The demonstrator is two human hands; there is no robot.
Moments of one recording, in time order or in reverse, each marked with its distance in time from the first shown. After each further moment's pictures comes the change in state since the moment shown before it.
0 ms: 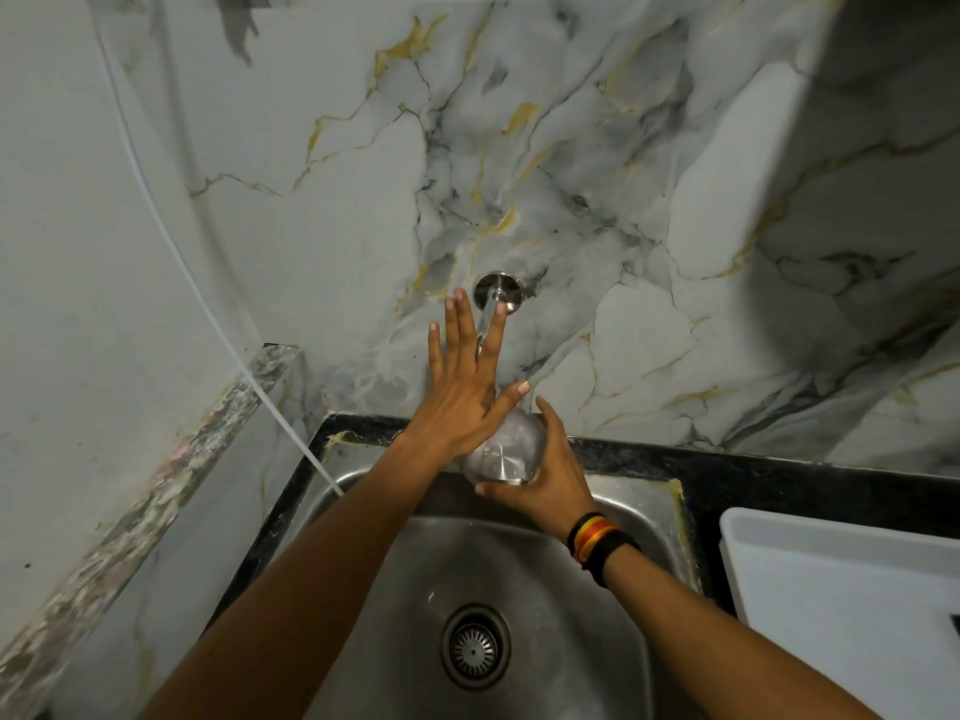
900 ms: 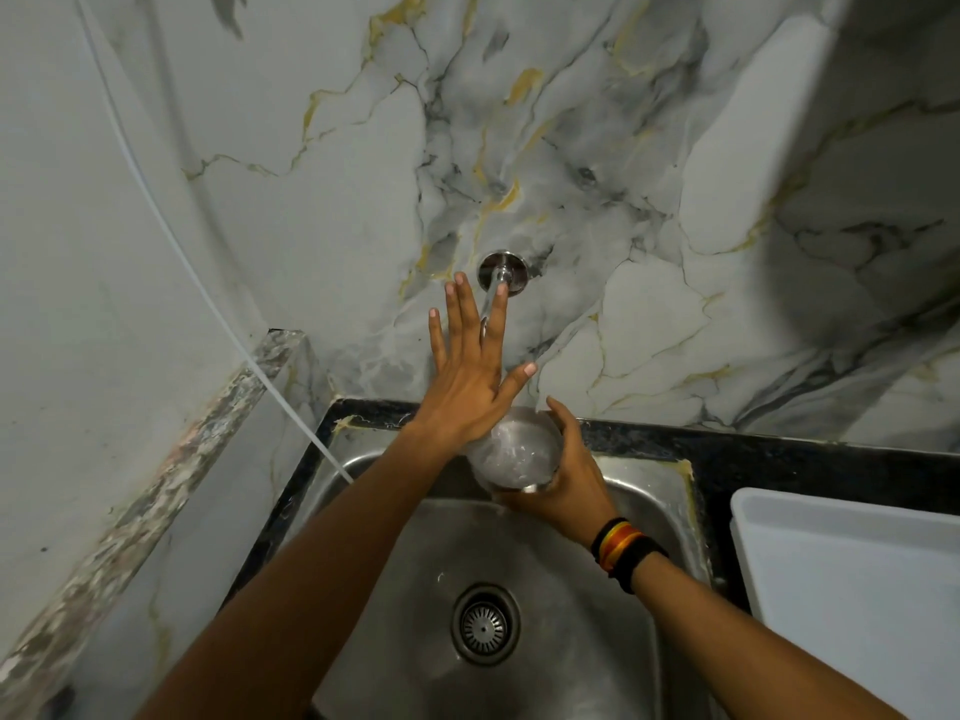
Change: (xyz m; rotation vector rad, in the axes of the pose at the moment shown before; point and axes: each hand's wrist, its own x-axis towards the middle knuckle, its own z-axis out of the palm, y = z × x) left_hand -0.002 0.001 0.006 0.039 0.021 -0.042; right_hand -0.018 0.015 -0.002 0.039 -0.014 -0.047
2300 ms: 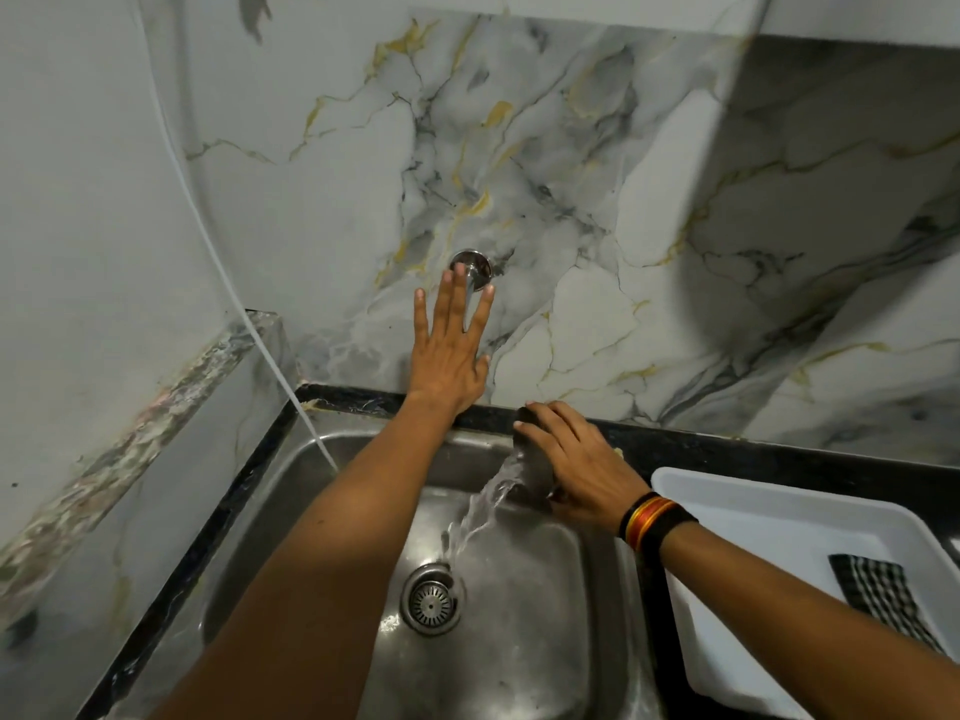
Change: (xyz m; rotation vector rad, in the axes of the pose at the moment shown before) left_hand -0.006 0.039 -0.003 0.539 -0.002 -0.073; right_hand -0.063 -0.021 -0.102 -1.055 -0.216 -0.522
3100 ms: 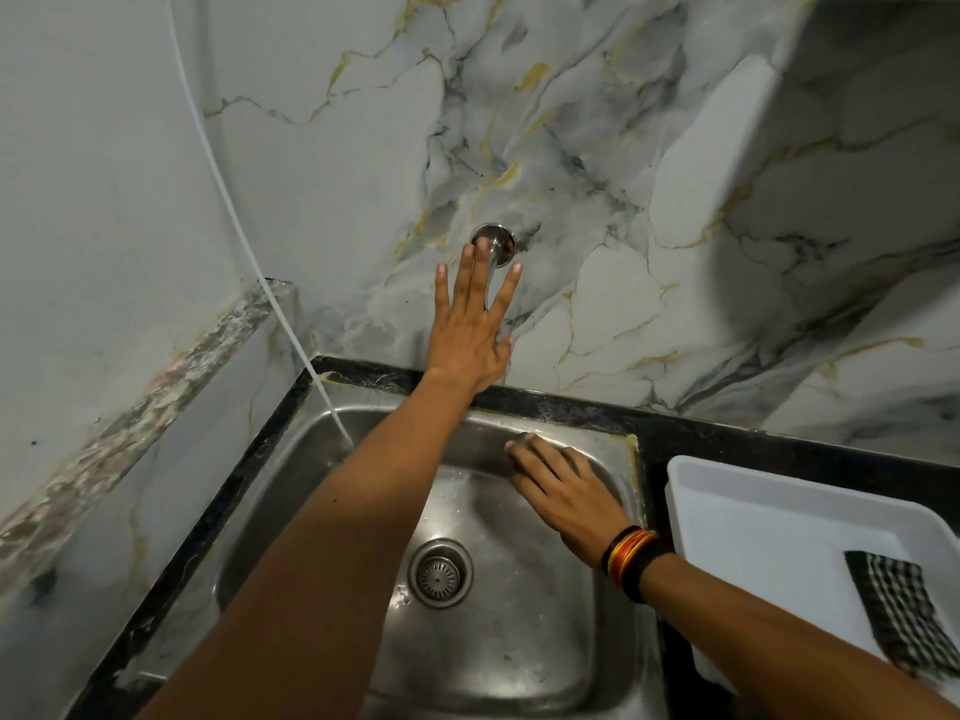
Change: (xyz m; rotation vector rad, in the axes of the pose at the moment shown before) left_hand -0.001 -0.004 0.001 -0.023 0.018 0.003; right_hand -0.013 -0.040 0.060 -0.201 -0.060 -0.077
